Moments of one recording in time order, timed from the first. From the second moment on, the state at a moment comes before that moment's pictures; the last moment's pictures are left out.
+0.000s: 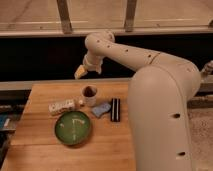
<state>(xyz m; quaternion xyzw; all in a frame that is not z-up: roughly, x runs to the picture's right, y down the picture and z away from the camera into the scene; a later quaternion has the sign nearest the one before) -0.099 -0.080 0.818 -0.29 -0.01 0.54 0.79</state>
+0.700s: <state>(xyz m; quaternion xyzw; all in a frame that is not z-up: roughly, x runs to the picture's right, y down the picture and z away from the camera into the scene) -0.099 -0.080 0.818 -0.29 -0.01 0.54 0.79</state>
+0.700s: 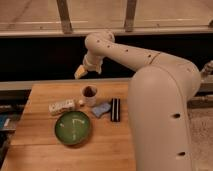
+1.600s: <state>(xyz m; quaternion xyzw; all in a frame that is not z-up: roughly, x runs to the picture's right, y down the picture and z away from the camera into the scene) -0.099 -0.080 0.818 -0.29 -0.01 0.54 0.79</state>
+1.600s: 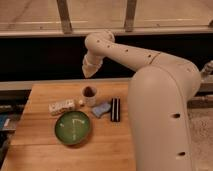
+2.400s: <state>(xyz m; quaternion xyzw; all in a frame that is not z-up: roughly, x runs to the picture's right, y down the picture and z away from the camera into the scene) -0.023 -0.011 0.804 -0.31 0.09 0.57 0.76</state>
